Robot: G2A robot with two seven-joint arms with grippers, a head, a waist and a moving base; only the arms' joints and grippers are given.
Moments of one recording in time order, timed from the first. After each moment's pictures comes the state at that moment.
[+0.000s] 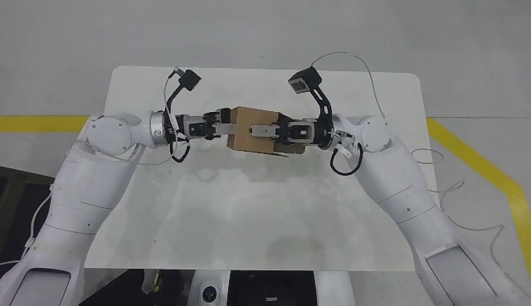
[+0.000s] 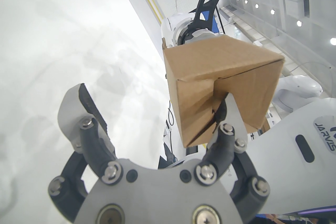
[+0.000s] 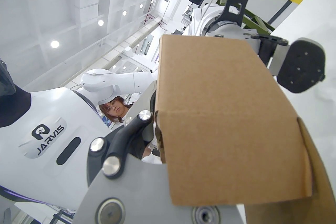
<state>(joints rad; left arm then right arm) 0.86 -0.98 -1.18 -1.41 -0.28 -0.49 -1.10 -0.71 -1.31 0.94 -1.18 0.63 -0.59 1.22</state>
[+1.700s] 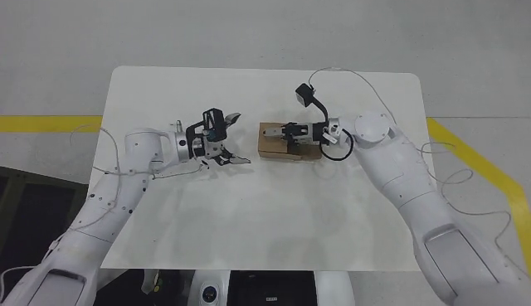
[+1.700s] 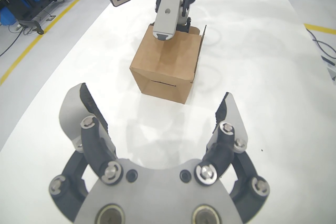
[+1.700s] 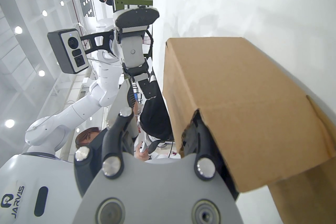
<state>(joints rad) 0.89 -1.03 -1.03 -1.28 1.53 -0.95 0.31 -0.60 -1.33 0.88 -0.84 0.32 -0.33 1.17</state>
